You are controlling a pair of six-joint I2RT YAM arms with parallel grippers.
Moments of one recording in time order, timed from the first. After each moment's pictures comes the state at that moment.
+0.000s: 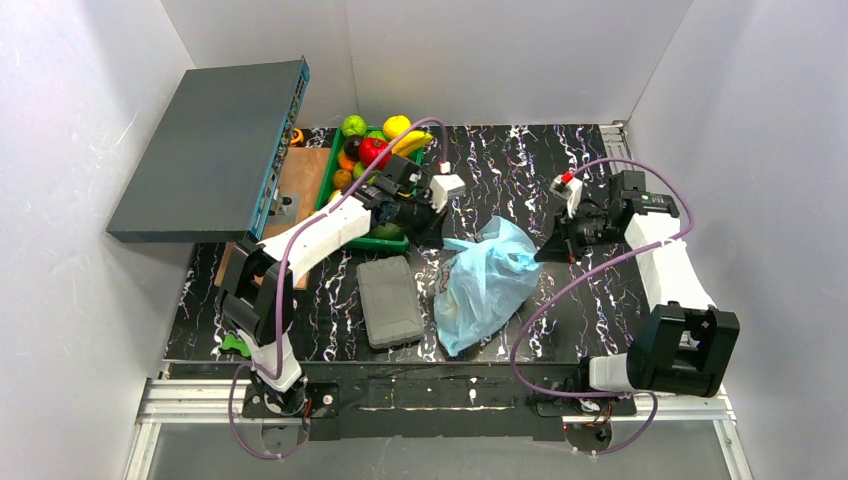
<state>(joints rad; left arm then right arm) -0.65 1.74 1.43 -0.60 0.55 0.22 -0.05 1.35 1.11 -1.08 -0.96 -0.68</state>
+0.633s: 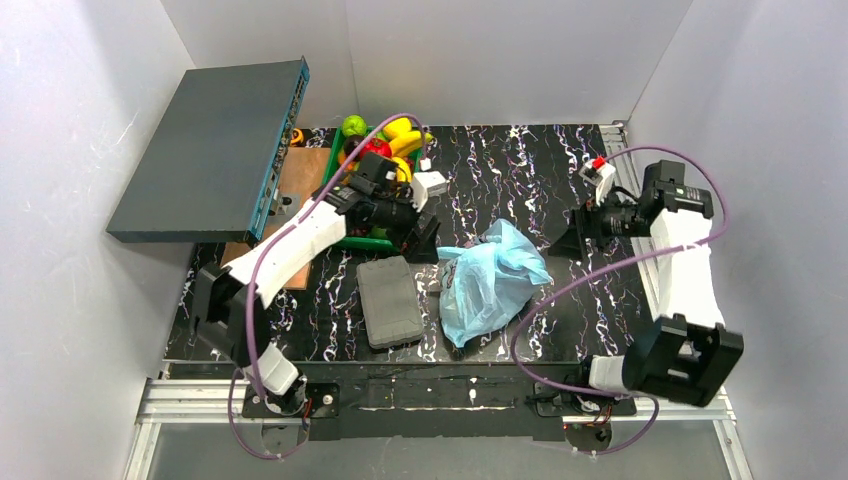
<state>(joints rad) -0.58 1.62 1.37 -0.68 0.61 0.20 -0.22 1.36 1.27 -1.24 -0.97 -0.74</state>
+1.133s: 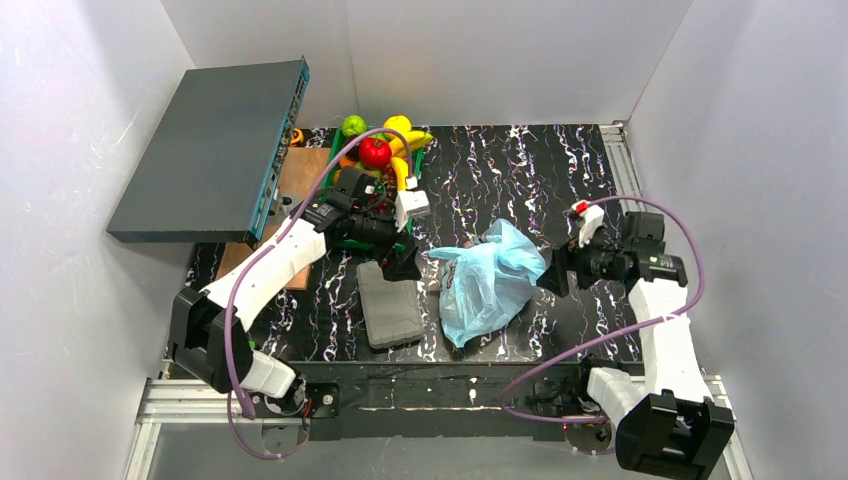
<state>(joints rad) -0.53 1.42 1.22 -0.71 0.75 0.43 -0.16 0.98 0.85 -0.91 -0.79 -0.50</state>
